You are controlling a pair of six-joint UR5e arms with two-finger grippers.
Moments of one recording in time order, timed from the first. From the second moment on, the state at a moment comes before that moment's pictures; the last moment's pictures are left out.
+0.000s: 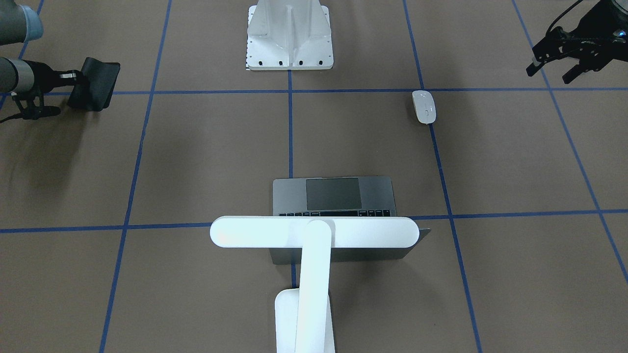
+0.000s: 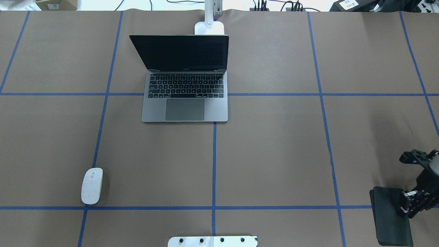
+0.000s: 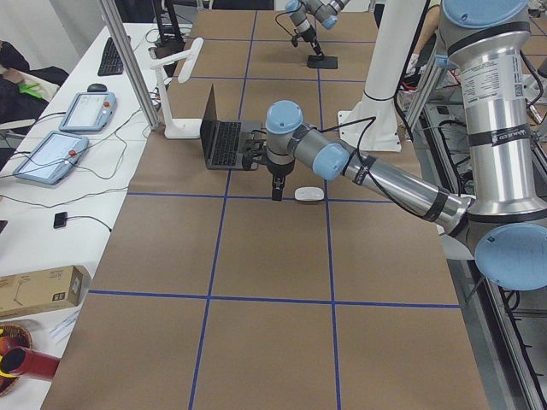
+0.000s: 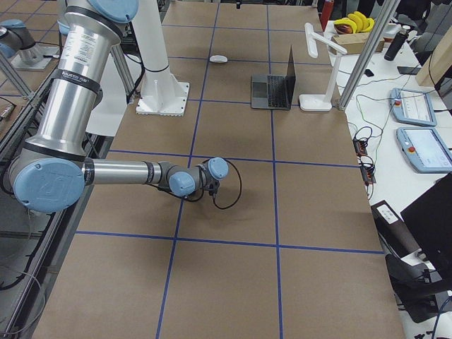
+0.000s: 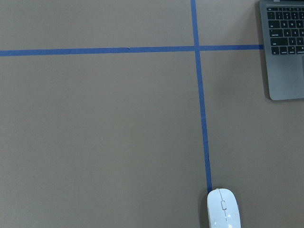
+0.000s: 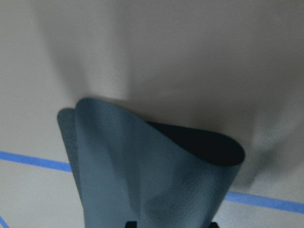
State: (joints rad) left arm -1.21 -1.37 -2.20 -1.71 -2.42 -0.57; right arm 0.76 -1.90 1.75 -1.23 2.66 0.60
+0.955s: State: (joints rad) left arm -1.24 -1.36 -2.19 -1.70 -2.45 -0.53; right arm 0.83 -1.85 1.87 -1.24 2.67 0.64
